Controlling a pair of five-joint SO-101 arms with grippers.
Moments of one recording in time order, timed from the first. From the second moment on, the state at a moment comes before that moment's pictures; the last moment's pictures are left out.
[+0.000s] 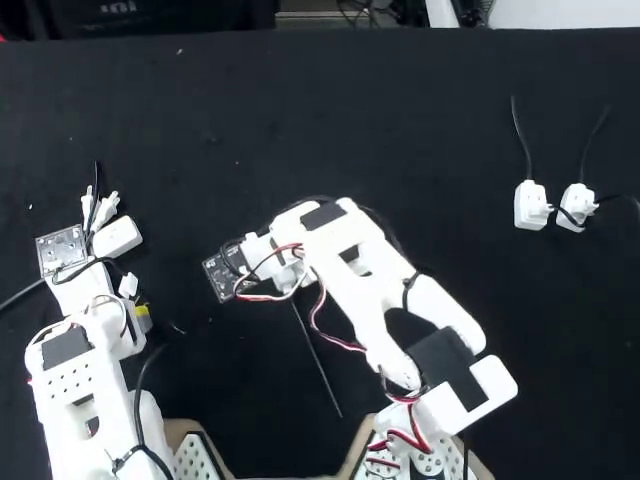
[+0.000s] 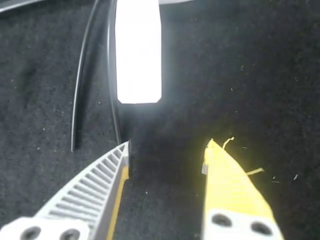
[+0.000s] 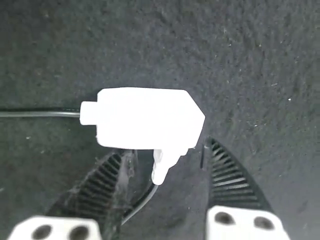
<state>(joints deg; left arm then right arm) -31.6 -62.6 79.4 55.1 -7.3 -29.2 2.9 30.0 49.9 88.6</state>
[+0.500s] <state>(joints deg) -31.6 -62.6 79.4 55.1 -7.3 -30.4 2.9 23.3 58.9 90.5</state>
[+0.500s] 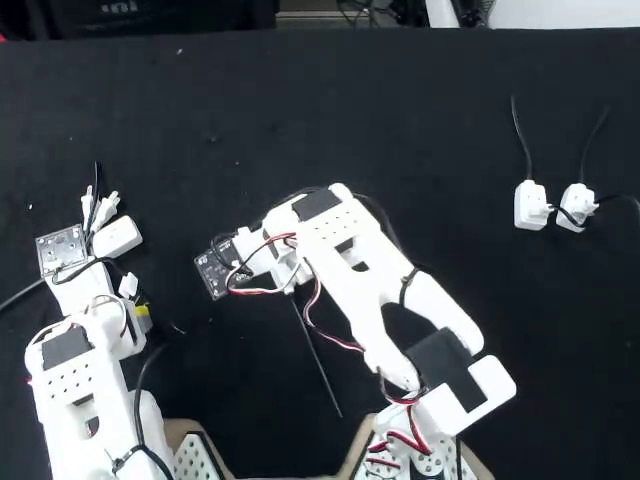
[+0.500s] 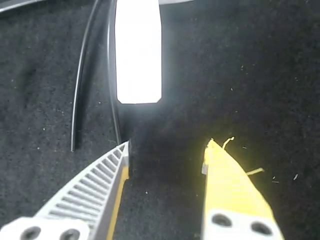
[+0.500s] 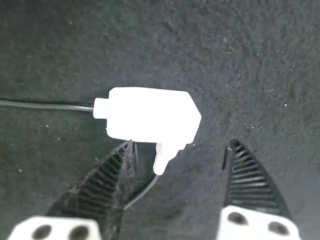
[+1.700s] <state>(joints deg) -31.6 -62.6 79.4 53.1 -7.3 -36.0 3.2 23.9 61.2 107.7</state>
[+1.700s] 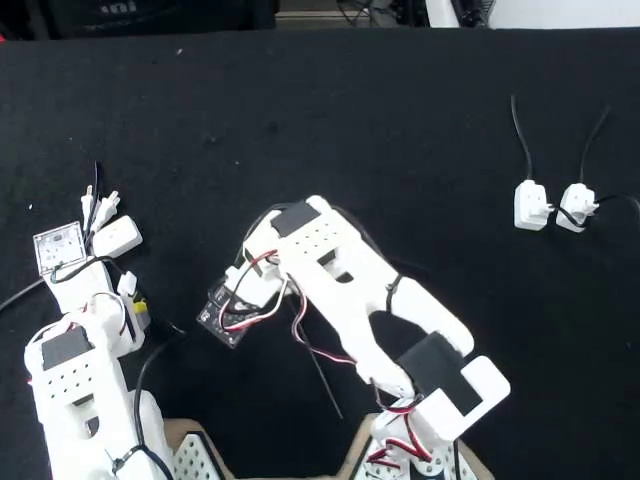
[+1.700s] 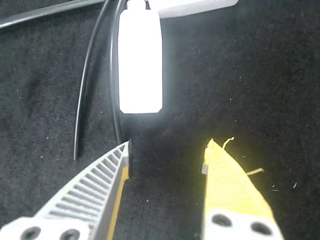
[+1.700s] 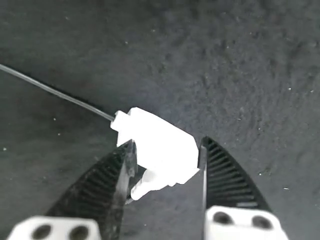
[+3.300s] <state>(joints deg) -31.6 -62.6 79.4 53.1 -7.3 -31.0 14.1 23.7 51.6 81.7</state>
